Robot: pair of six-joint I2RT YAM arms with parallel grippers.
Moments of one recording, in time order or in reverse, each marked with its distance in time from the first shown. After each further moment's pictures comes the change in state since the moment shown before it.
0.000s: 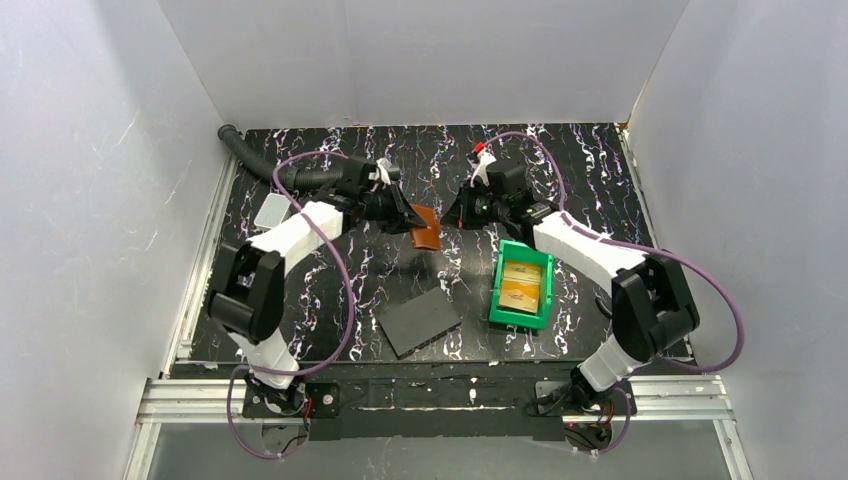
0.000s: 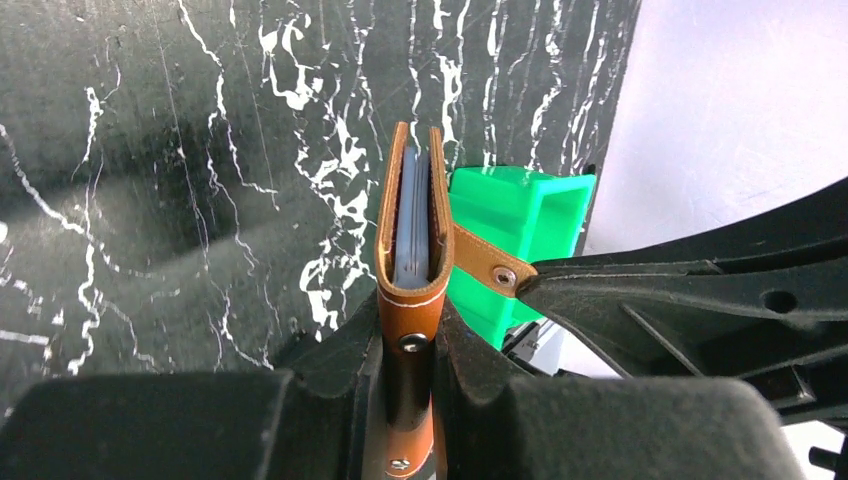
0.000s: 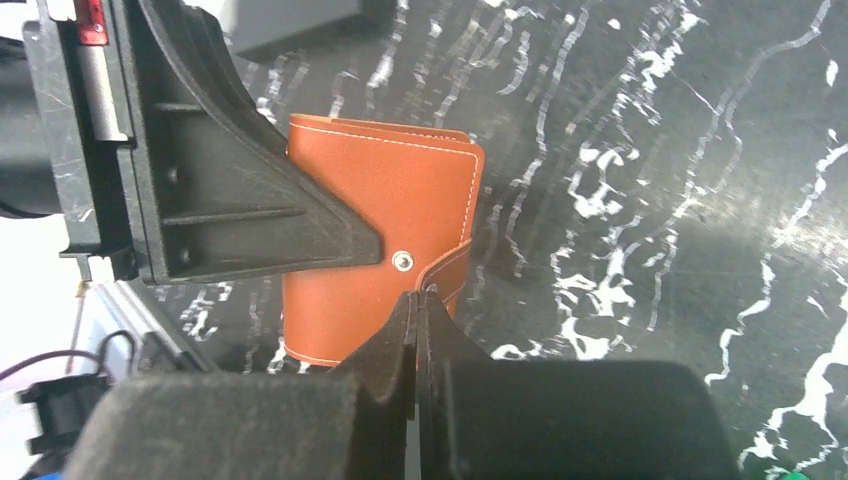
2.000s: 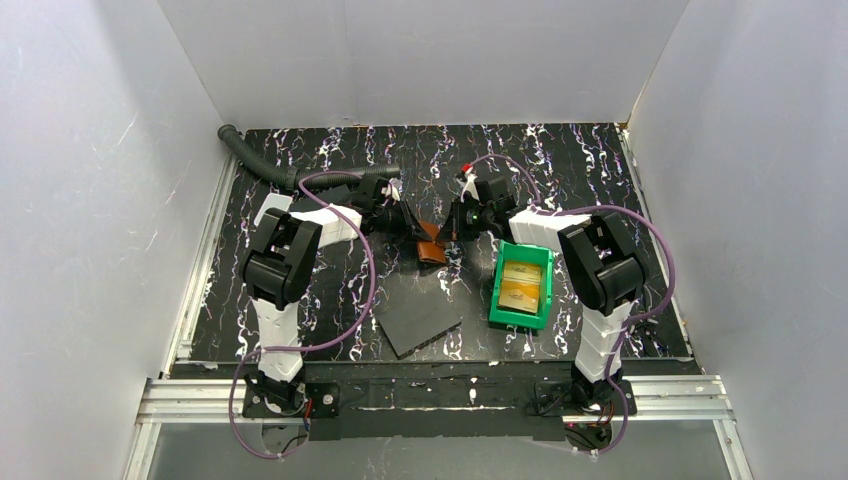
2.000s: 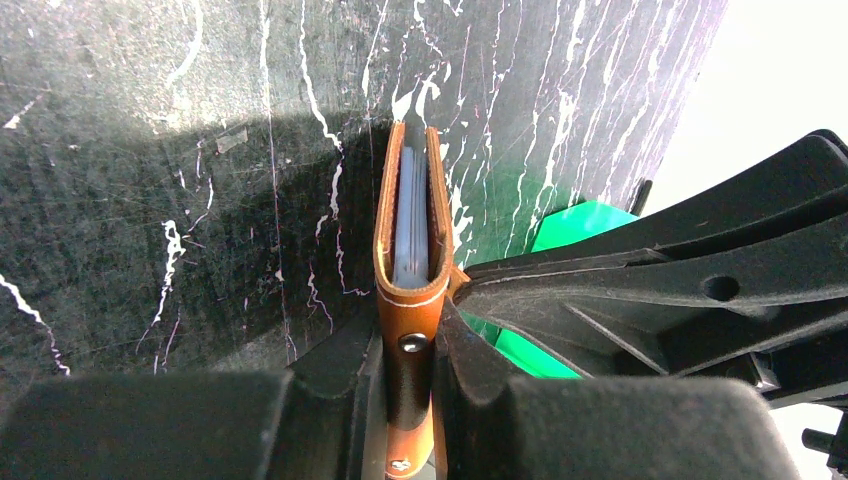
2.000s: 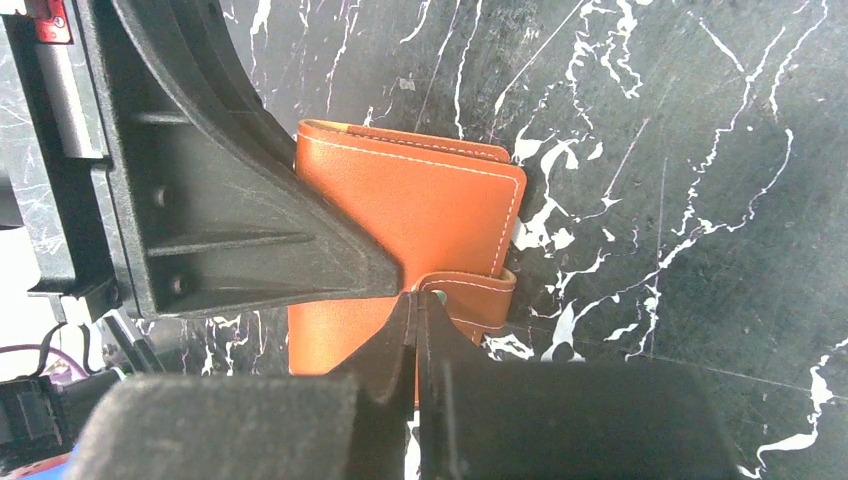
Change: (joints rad) left arm -0.006 0.324 -0.007 0.232 0.072 -0.019; right arm -0.051 0.362 0.018 0.158 -0.142 -0.023
